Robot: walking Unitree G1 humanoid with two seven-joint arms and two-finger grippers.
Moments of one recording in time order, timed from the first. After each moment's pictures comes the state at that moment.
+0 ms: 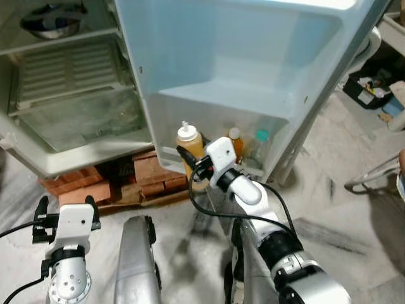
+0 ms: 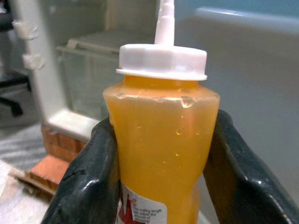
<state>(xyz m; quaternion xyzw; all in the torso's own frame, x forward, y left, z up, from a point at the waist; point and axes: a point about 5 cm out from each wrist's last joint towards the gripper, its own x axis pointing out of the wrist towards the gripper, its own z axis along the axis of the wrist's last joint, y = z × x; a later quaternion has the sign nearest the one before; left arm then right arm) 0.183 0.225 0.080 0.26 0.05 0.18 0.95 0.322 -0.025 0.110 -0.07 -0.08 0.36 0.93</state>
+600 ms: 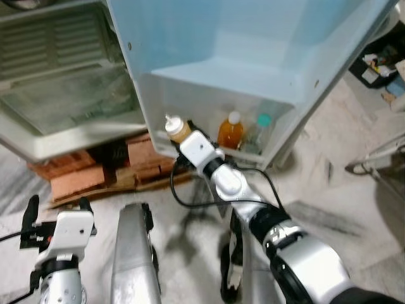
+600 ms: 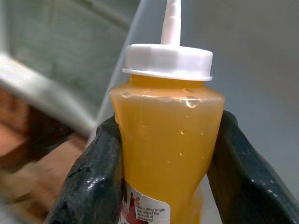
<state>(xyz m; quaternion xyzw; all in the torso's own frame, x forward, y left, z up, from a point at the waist) 0.160 0.222 0.099 0.30 0.04 0.18 0.93 0.343 -0.009 0.135 -0.25 -0.18 0.27 0.91</state>
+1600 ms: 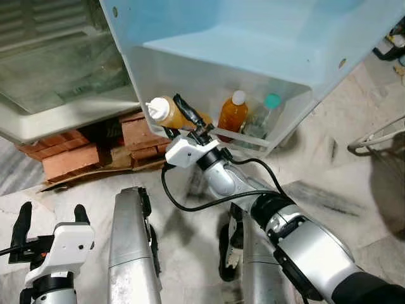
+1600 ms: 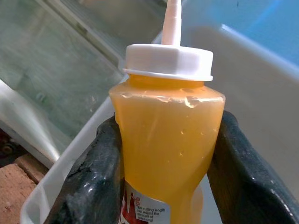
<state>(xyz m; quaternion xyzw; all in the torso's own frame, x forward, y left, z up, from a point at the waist) 0.132 0.209 0.115 0.34 0.04 0.17 0.93 0.336 0.004 0.160 -0.33 -0.35 0.22 0.85</state>
